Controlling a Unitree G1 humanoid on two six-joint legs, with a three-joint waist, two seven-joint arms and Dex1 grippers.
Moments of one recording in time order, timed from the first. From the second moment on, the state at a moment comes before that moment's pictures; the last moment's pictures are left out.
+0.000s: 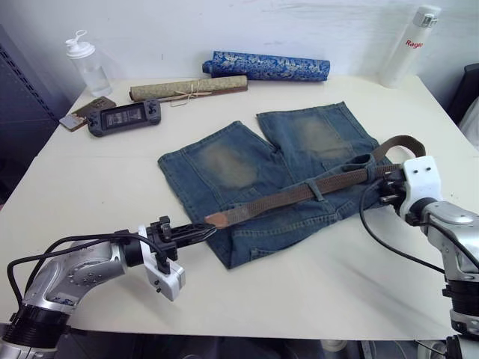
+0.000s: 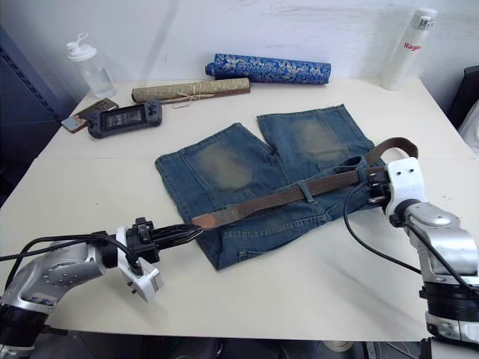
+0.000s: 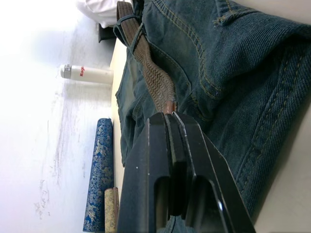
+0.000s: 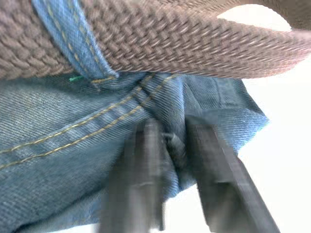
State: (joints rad) left arm -0.13 0.82 -0.03 -0.15 0.38 -0.89 -0.41; right arm -0.33 -0.73 -0.30 -0.19 0.34 0.98 0.29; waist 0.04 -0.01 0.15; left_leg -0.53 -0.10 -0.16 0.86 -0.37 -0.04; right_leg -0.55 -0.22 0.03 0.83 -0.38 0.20
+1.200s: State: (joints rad) left arm -0.18 0.76 -0.04 -0.18 0.38 -0.88 -0.41; right arm -0.11 -0.02 -0.01 -0.52 1.95 0.57 -0.72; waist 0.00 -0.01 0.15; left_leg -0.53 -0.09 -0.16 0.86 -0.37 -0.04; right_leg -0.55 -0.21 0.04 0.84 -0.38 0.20
